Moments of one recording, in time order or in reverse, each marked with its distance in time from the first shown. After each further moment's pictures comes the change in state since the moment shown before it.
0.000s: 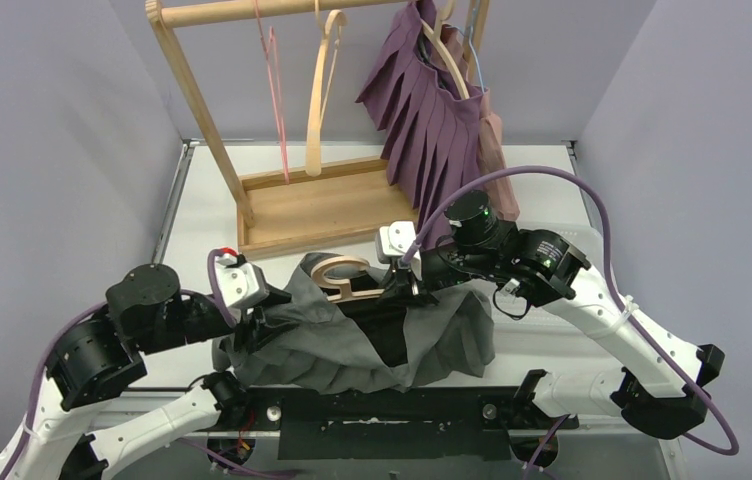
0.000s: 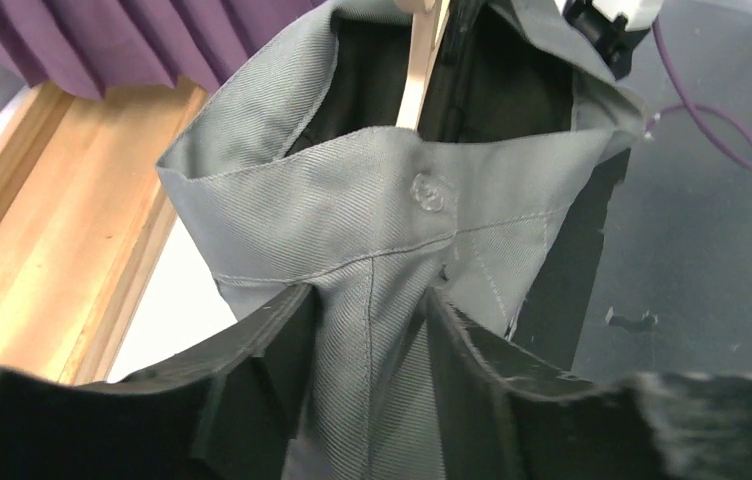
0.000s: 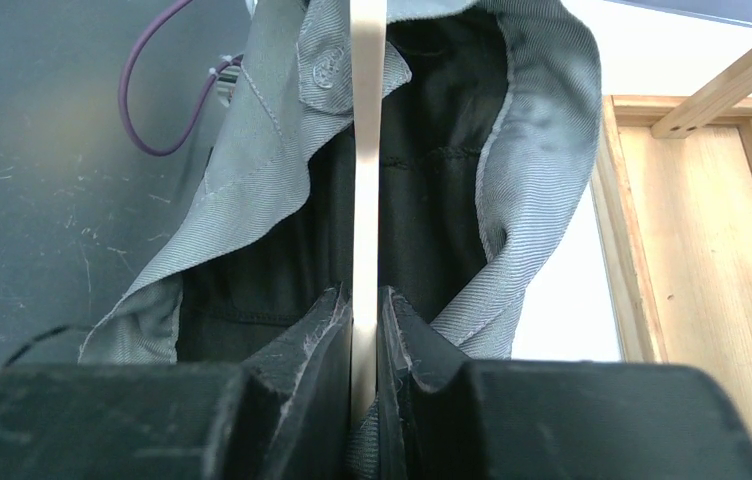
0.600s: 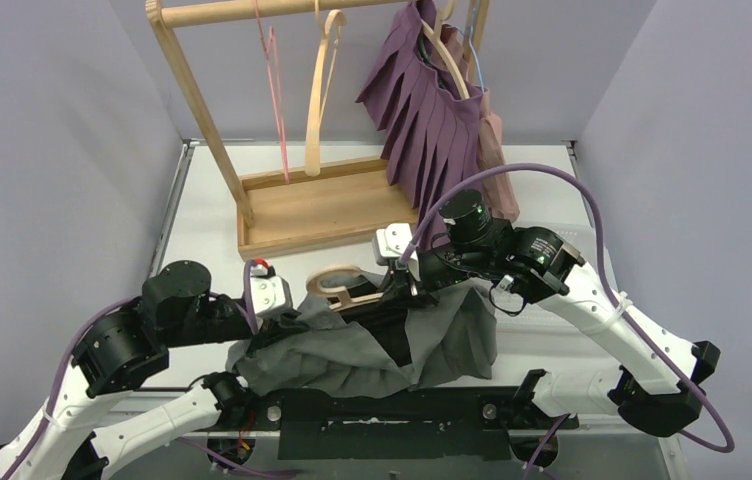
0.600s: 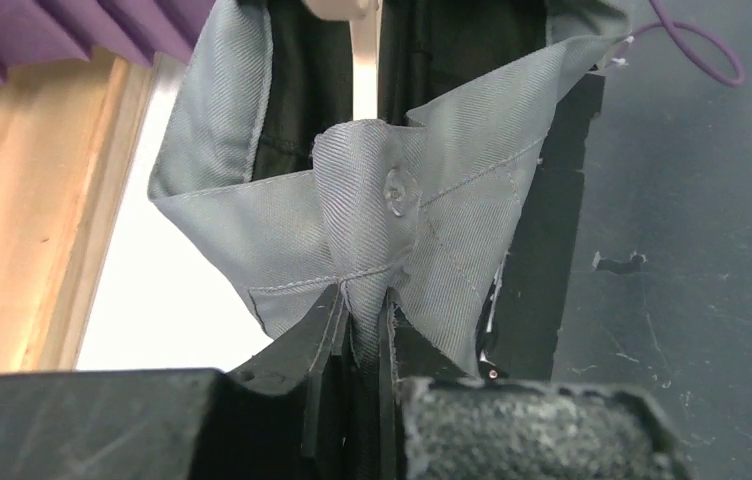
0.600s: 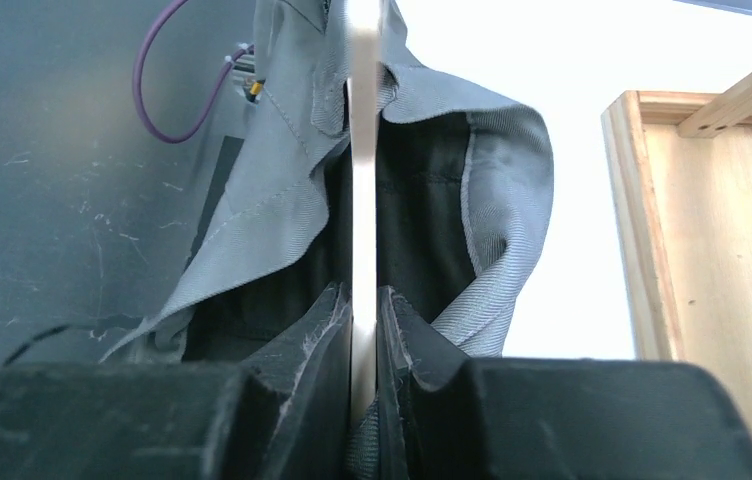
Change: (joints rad) left arm 0.000 0.031 -0.087 -0.011 0.084 0.052; right arm -0.006 0.019 0.000 -0.026 -0.051 -0.024
